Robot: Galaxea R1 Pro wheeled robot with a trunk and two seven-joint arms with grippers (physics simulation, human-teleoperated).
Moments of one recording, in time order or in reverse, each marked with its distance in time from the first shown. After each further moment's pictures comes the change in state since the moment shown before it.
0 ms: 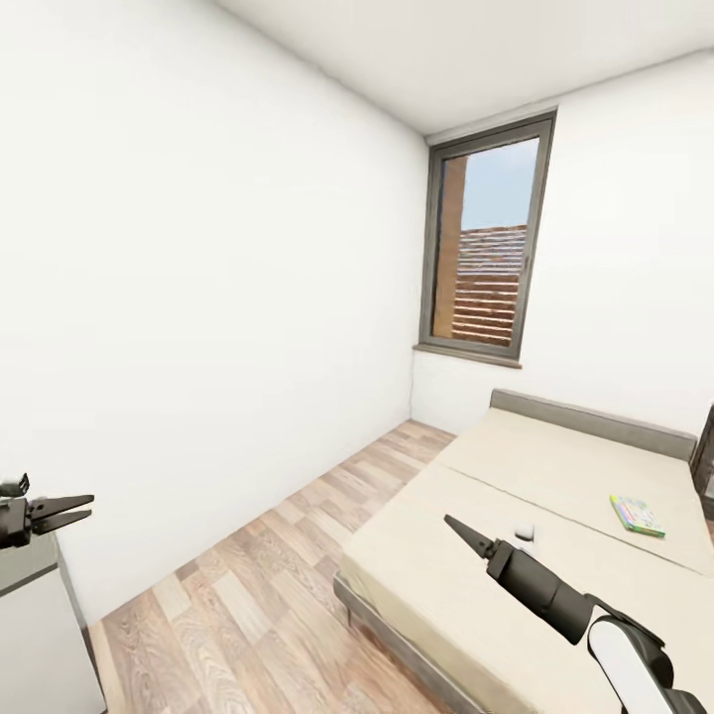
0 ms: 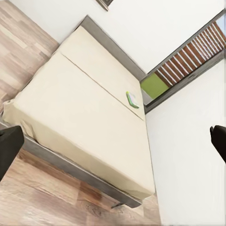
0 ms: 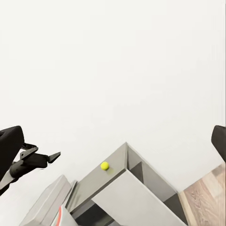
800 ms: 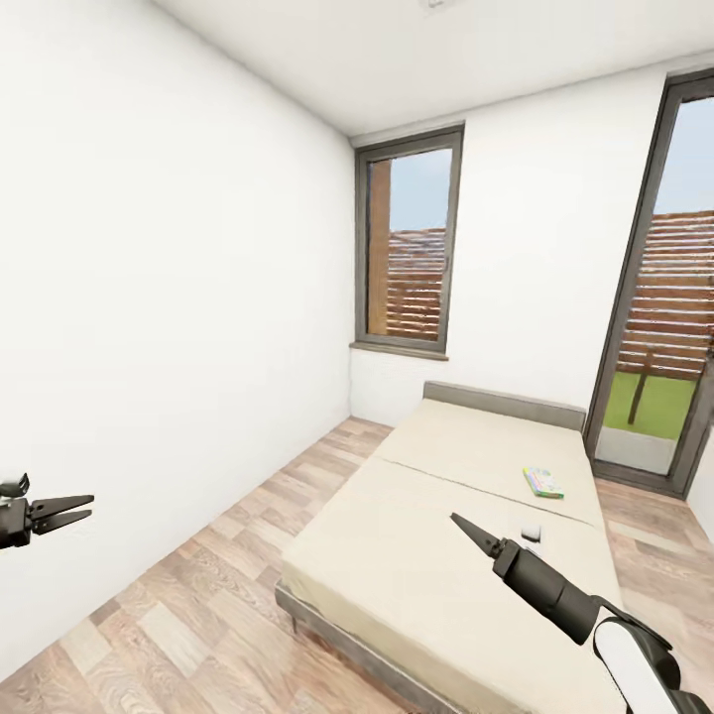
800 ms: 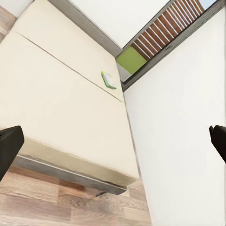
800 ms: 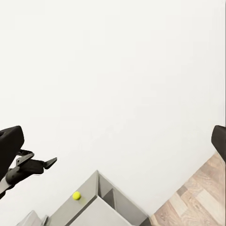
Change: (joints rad) left arm 0.000 0.000 0.000 0.000 0.000 -0.001 0.000; right arm 0.001 0.003 -0.032 0.015 0.000 0.005 0.003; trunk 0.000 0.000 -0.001
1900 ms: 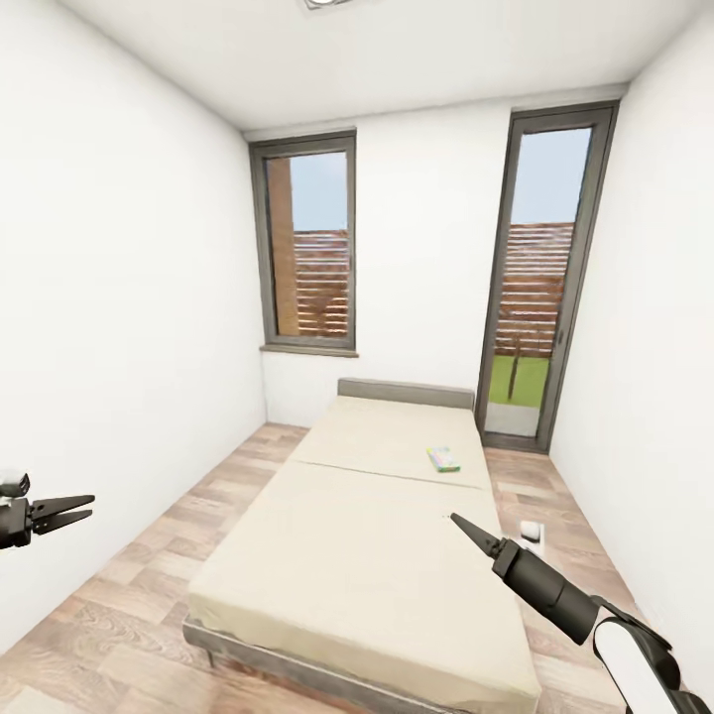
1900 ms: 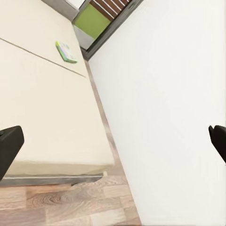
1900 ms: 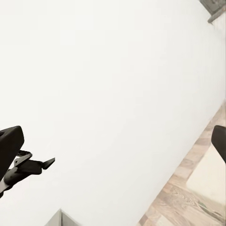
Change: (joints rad) left arm 0.000 -0.001 0.000 0.000 0.000 -0.001 0.000; right arm 0.000 0.001 0.000 0.000 0.001 -0.001 -0.008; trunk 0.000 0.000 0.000
